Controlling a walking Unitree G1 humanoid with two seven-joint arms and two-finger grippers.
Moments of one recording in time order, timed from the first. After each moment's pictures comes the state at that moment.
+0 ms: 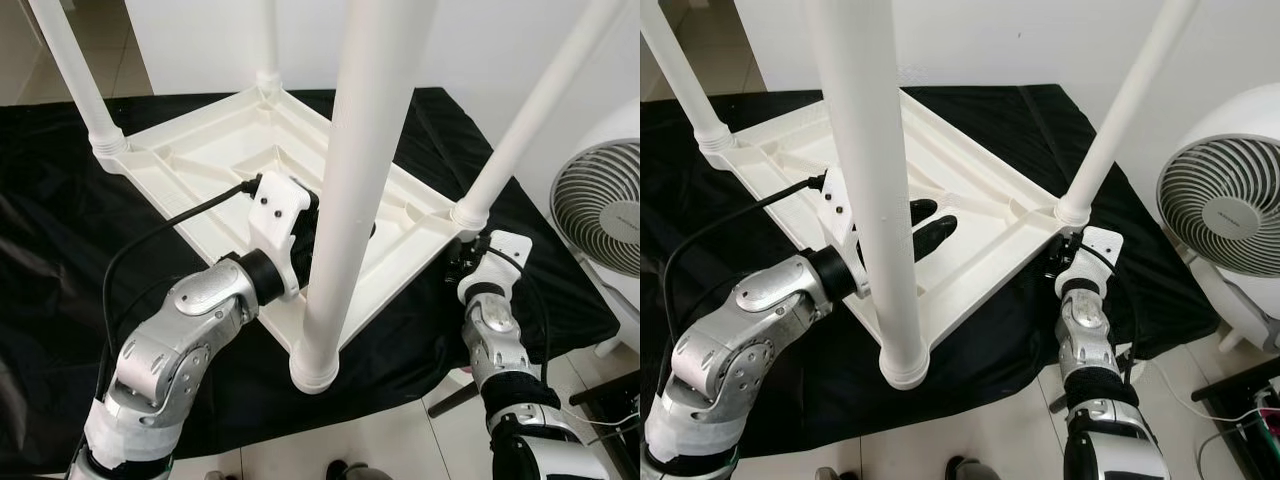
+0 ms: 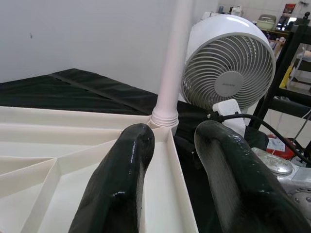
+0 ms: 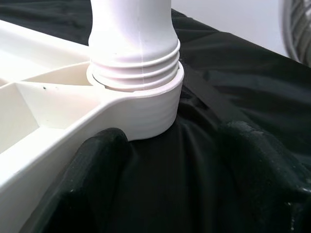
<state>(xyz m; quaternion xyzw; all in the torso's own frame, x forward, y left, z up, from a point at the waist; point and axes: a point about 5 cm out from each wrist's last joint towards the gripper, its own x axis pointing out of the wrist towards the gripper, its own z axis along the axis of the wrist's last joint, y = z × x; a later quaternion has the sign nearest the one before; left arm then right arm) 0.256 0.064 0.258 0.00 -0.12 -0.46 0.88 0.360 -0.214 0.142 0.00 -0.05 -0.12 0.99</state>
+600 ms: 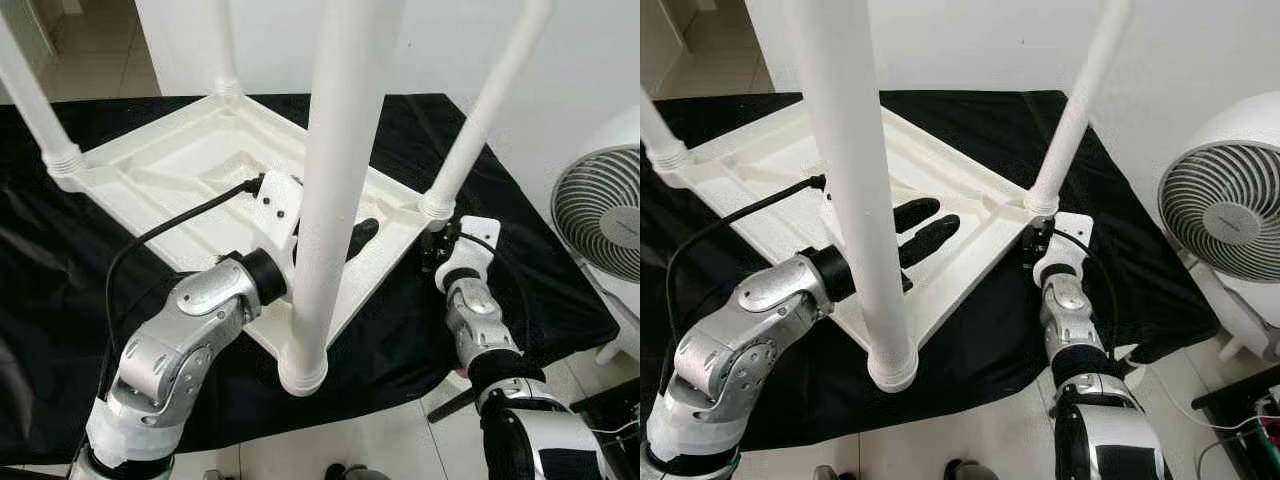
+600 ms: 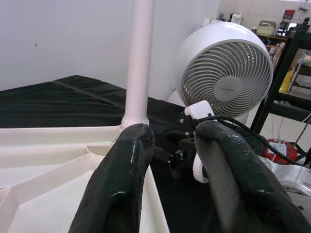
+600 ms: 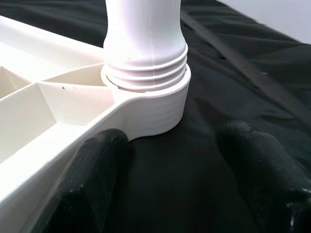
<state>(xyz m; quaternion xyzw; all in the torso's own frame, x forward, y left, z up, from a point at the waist) 0.255 0.061 0.259 0.00 -0.13 -0.47 0.87 0.379 -0.189 0.150 -0.01 -0.04 -0.05 1.00</state>
